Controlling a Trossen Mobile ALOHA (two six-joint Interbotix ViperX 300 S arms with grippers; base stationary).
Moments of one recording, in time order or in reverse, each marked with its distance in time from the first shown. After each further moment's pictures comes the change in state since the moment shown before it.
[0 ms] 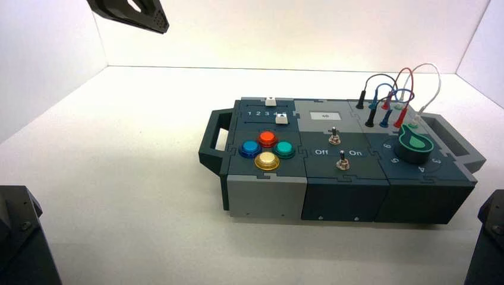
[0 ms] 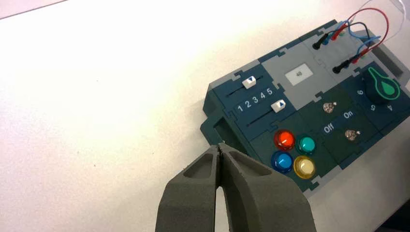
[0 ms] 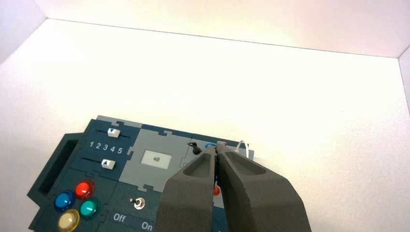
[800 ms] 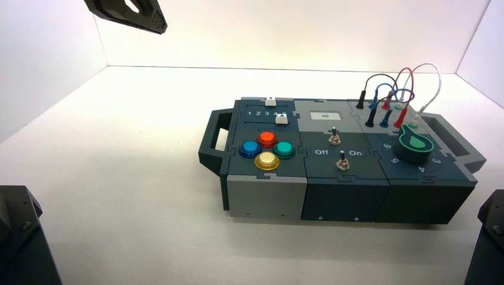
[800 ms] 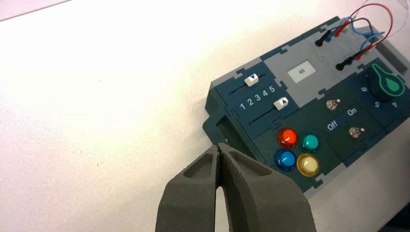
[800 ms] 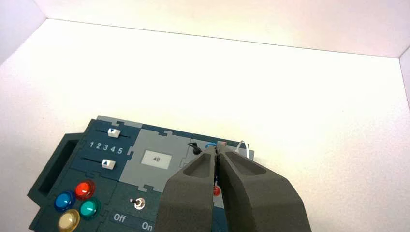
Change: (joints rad) left arm 0.000 0.006 -0.002 0.011 -0.005 0.002; right arm 0.000 0.002 0.000 0.002 -0.002 0.000
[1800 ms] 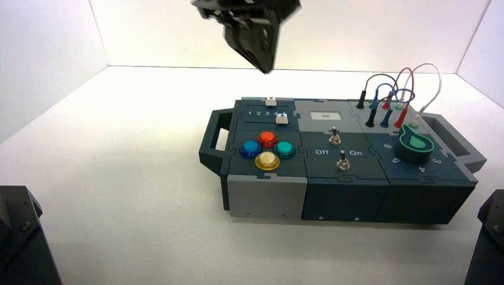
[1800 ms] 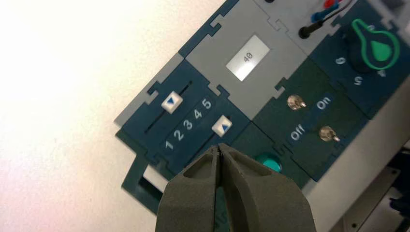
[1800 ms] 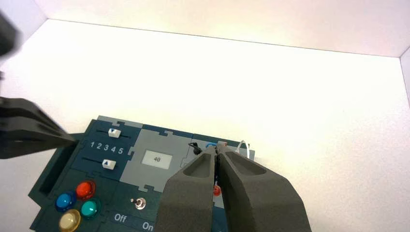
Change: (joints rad) left arm -0.259 0.710 -0.499 0.000 0.161 0.029; right arm 0.000 -0.002 -0.002 0.000 0.002 0.002
